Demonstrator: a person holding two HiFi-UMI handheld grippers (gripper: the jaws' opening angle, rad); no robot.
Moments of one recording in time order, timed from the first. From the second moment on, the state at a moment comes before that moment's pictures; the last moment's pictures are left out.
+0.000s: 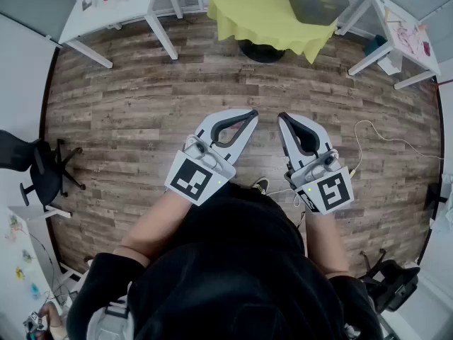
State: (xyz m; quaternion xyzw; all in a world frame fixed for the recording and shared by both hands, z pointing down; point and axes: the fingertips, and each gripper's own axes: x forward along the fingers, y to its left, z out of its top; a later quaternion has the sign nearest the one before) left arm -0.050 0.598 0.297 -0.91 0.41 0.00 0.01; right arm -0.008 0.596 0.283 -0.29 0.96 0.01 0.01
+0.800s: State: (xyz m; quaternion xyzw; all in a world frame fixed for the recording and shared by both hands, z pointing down) left arm -0.074 0.605 0.297 -0.92 0.39 0.00 0.00; right arm -0.029 0.609 0.285 -0.33 0.94 -0.01 0.02
